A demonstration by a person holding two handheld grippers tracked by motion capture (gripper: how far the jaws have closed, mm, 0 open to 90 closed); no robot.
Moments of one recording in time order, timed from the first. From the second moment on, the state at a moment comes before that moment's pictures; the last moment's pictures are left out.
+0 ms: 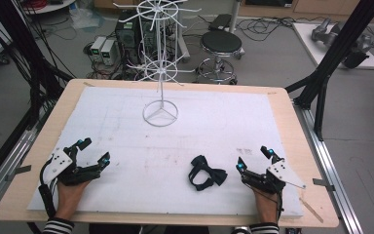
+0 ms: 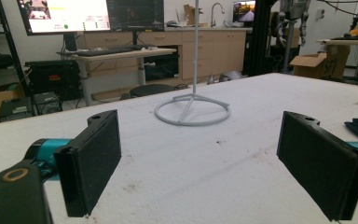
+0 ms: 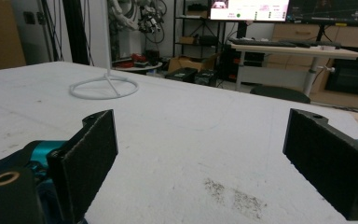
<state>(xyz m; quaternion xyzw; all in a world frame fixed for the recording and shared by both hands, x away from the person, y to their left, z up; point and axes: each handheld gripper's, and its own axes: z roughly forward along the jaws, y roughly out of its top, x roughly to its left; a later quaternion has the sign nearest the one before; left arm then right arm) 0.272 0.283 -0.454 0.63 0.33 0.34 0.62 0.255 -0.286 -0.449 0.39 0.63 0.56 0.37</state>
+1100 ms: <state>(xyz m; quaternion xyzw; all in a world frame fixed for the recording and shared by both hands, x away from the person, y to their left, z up) 0.271 0.283 -0.454 0.63 0.32 0.34 0.62 0.287 -0.237 -0.398 0.31 0.80 0.45 0.22</state>
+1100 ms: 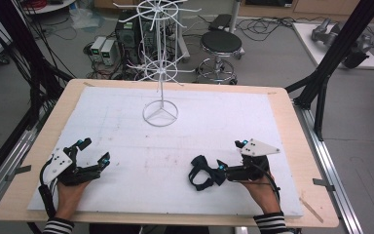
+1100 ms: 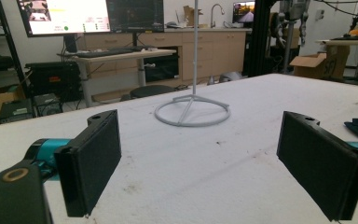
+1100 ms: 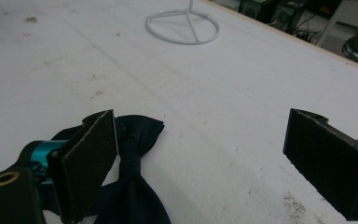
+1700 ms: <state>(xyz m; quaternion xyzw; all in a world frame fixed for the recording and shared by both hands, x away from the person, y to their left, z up) 0.271 0.283 -0.454 0.63 0.32 0.34 0.62 0.307 -0.210 -0.398 0.29 0.87 0.36 0.15</state>
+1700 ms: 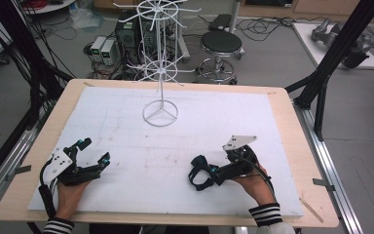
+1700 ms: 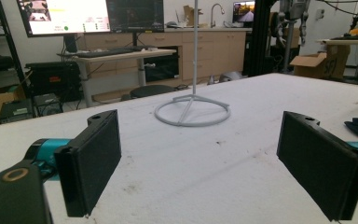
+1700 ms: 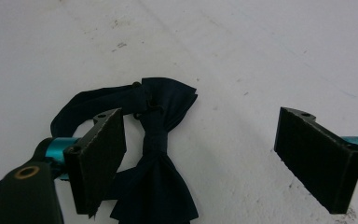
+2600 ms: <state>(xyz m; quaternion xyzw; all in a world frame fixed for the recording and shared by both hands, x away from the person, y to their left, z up) 0.271 0.283 -0.454 0.63 0.32 0.34 0.62 0.323 -0.188 -0.403 0.28 0.92 0.28 0.07</state>
